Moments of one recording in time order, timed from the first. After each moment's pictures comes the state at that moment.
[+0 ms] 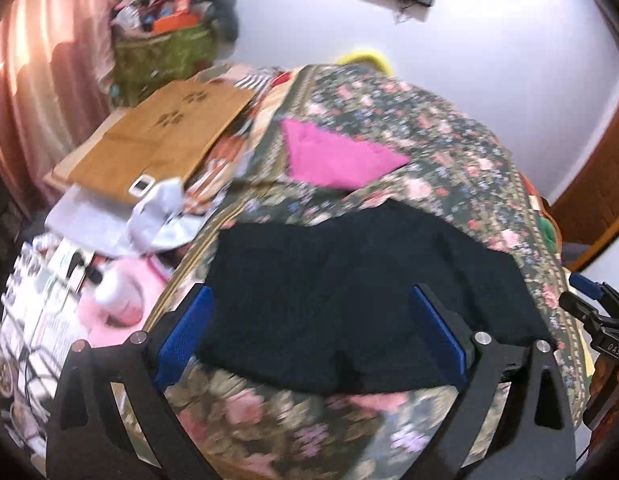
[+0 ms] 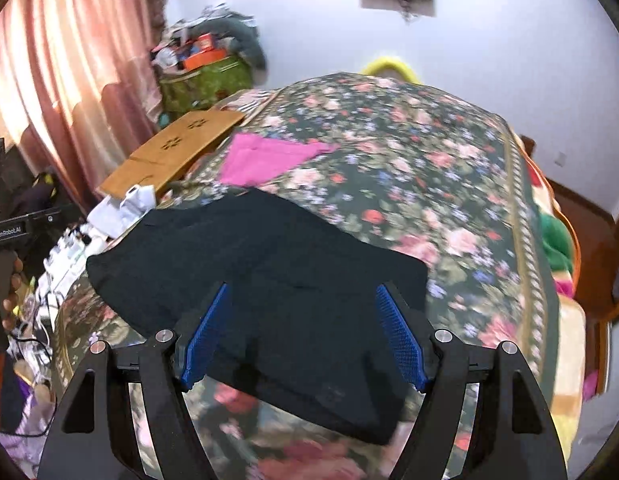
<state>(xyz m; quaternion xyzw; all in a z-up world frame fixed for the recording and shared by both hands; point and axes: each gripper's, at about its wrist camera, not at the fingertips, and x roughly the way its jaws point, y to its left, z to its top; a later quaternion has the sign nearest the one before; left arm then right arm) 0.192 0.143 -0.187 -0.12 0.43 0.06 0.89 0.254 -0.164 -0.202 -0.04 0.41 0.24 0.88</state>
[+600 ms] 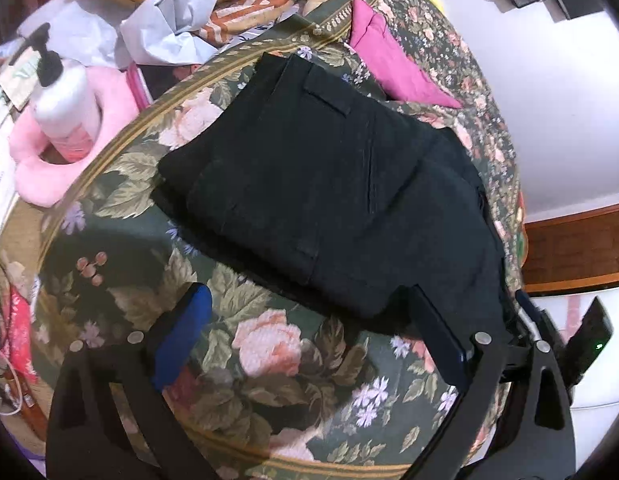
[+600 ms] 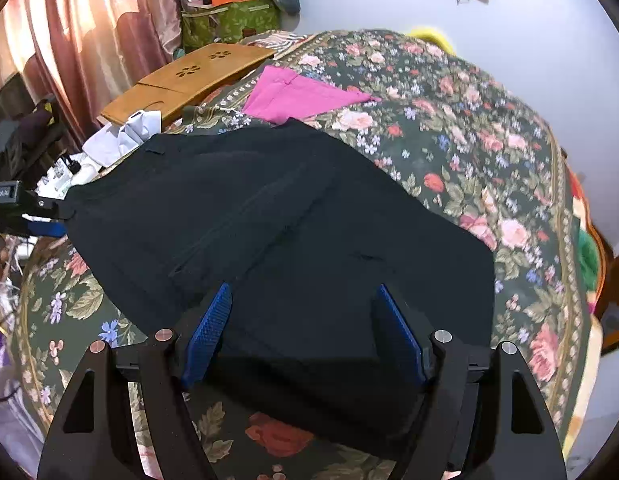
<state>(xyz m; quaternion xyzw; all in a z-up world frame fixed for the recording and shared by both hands) 0.183 0.206 -0.299 -0.36 0.55 0.01 0.76 0.258 -0.117 -0.253 -0.11 0.47 0.25 0.84</state>
